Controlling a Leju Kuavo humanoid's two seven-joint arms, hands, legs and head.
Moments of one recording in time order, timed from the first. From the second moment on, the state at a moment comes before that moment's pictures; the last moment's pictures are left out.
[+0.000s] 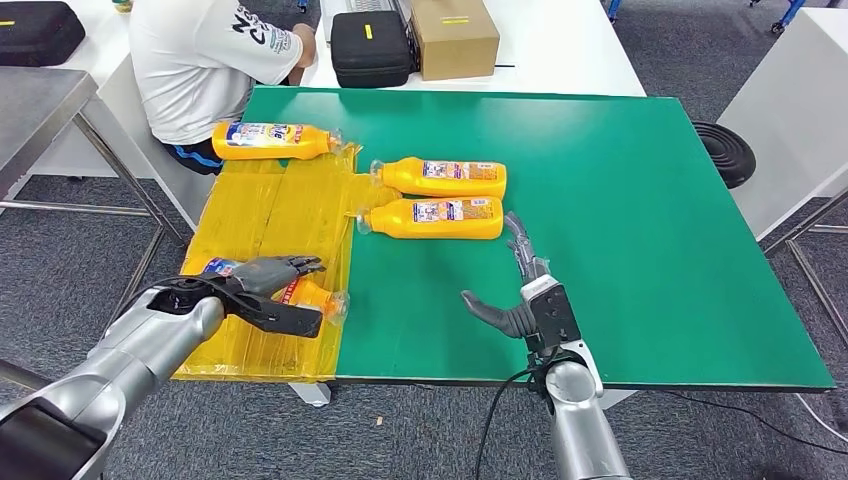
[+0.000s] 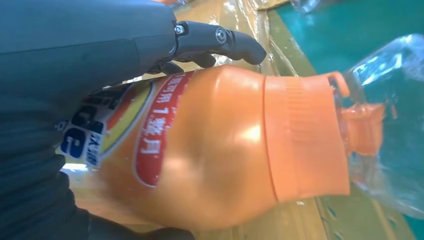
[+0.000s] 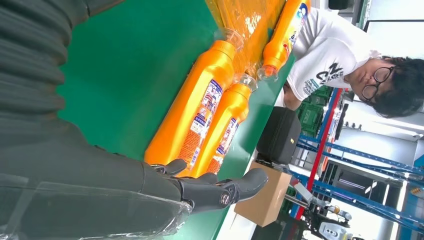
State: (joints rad) left arm -0.79 0.18 -0.79 -0.57 -0.89 -0.29 -0.39; right arm -0.21 0.20 0.00 -1.25 0.37 0.13 -0.56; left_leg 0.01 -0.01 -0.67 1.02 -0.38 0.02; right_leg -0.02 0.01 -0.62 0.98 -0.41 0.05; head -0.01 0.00
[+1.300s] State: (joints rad) left arm -0.63 0.22 -0.71 -0.92 -0.55 -0.16 -0.65; right arm -0.21 0.19 0.00 -1.25 0.38 0.15 -0.54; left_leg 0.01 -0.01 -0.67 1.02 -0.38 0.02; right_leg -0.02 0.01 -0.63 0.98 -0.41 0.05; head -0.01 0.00
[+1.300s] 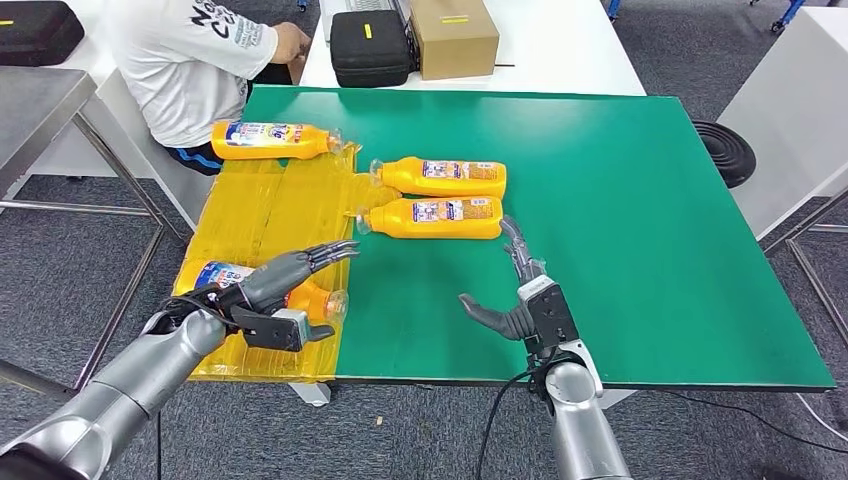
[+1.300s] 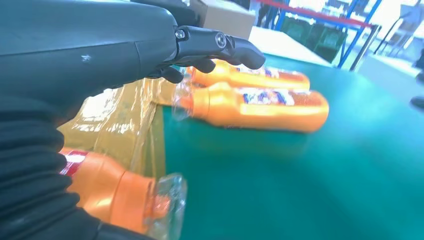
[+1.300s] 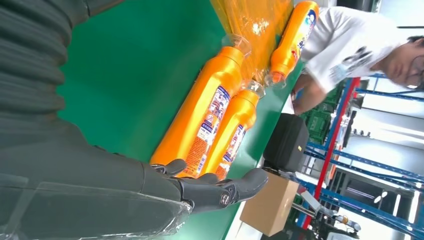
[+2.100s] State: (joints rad) left arm -0.47 0.10 -0.47 -1.00 -0.44 0.21 -0.57; right arm -0.44 0.08 0.00 -0.99 0.81 -0.12 -0.37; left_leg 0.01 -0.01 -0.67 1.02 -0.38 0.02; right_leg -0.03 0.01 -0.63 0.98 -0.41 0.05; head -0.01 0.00
